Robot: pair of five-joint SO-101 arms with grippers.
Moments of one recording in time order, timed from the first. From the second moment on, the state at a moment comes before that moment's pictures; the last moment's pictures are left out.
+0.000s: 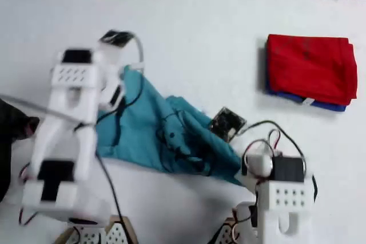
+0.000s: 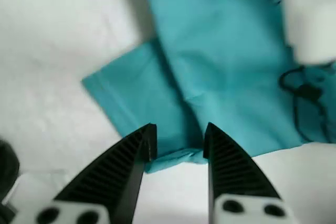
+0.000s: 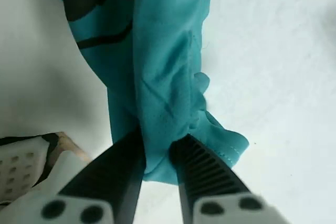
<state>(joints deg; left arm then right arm) -3.3 5.8 0.0 90.9 -15.2 0.2 -66.6 59.4 89.5 54.2</state>
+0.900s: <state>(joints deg) 23.6 52.2 -41.5 101.2 -9.5 26.8 -72.8 72.6 65.7 45.7</state>
